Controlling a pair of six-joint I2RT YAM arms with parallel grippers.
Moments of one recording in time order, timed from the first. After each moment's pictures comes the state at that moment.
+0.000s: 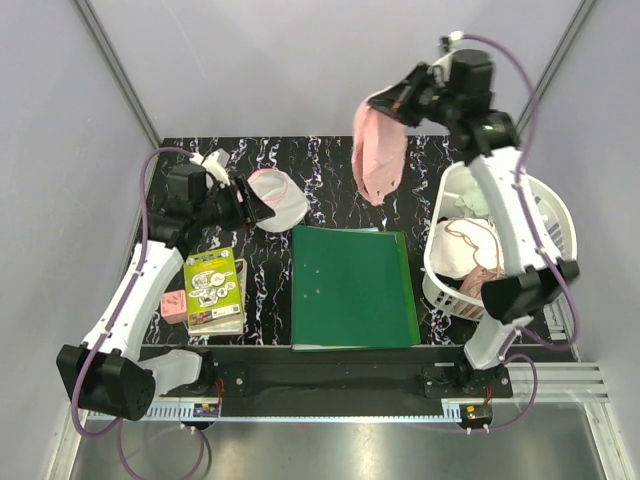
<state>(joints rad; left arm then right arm) -0.20 1.16 1.12 -0.55 0.42 -0.53 0.27 1.72 2.13 -0.61 -0.41 0.87</state>
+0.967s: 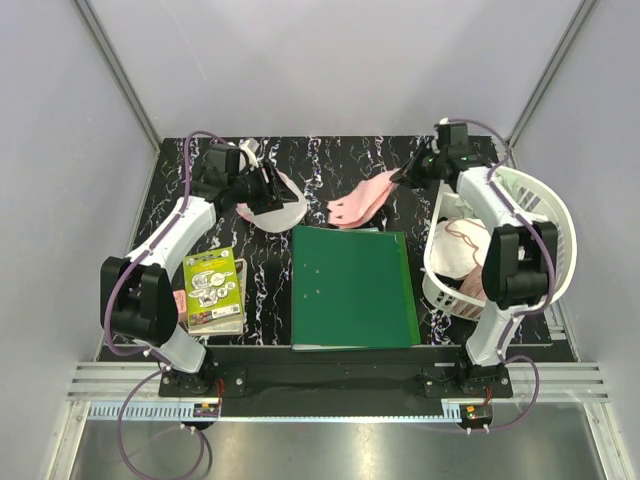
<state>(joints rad) -0.23 1.57 1.27 -0.39 0.49 -0.63 0.14 1.87 1.50 -0.37 -0.40 0.73</state>
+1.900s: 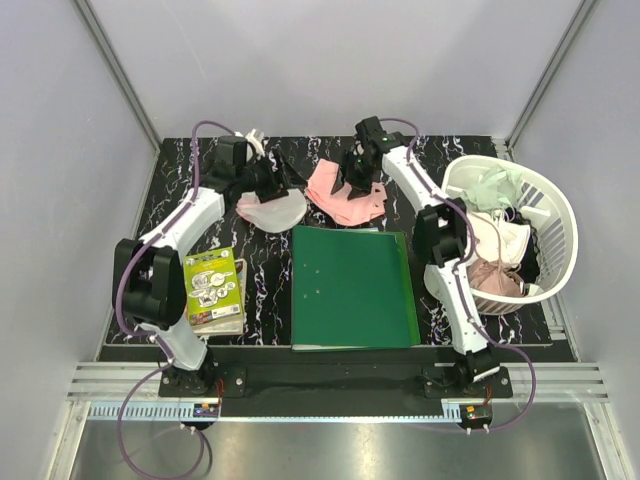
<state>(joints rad) -0.25 1.68 1.33 -0.26 0.49 -0.66 0.38 2.60 2.52 -0.99 -0.33 0.55</state>
